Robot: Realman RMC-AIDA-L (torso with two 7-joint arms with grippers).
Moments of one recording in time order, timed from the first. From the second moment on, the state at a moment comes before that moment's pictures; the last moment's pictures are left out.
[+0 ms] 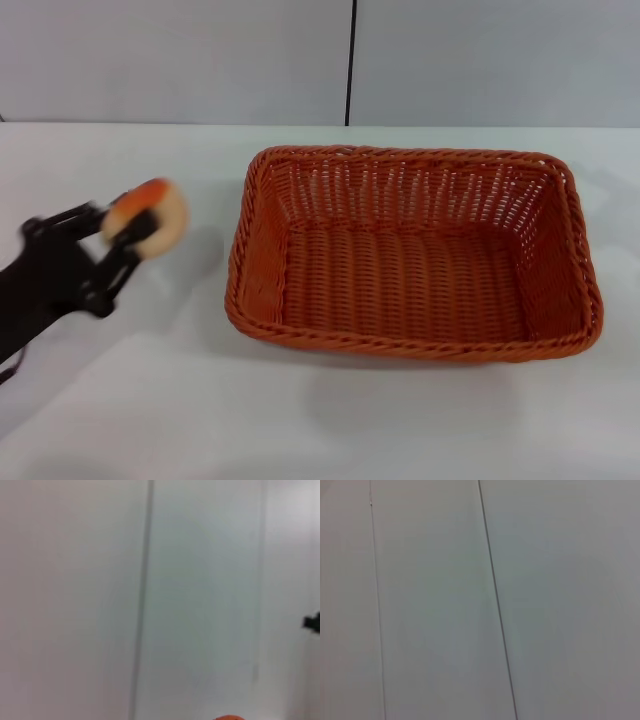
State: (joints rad) left arm -0.32 -2.06 0.07 0.27 2.07 1.80 -0.67; right arm 0.22 2.07 -0.80 -0.73 -1.21 -1.60 1.15
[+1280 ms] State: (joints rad) left arm -0.41 -2.06 0.11 0.12 2.01 1.62 -0.68; right arm 0.19 2.07 -0.54 -0.59 -1.22 -1.71 1.14
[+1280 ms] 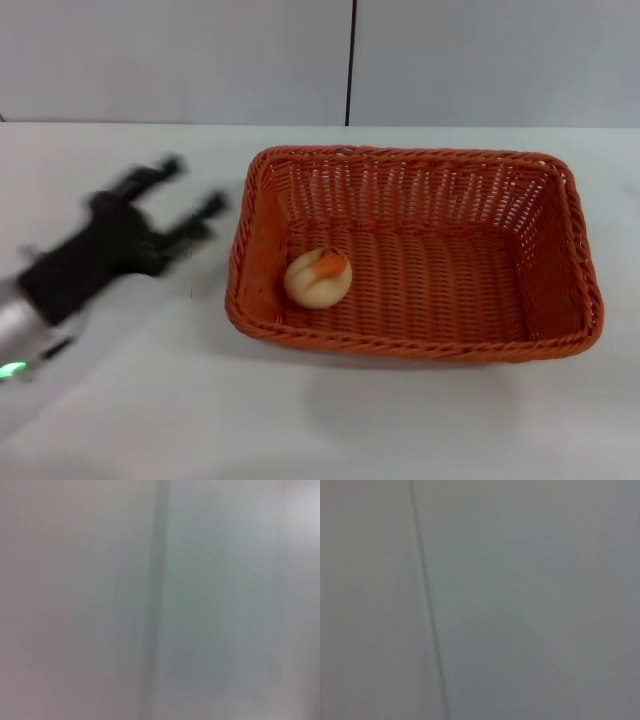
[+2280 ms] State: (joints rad) left arm -0.17 -2.07 -0.38 0.09 1.91 1.63 -0.53; right arm 0.26 2.08 -0.08 -0.11 -1.21 -1.66 0.62
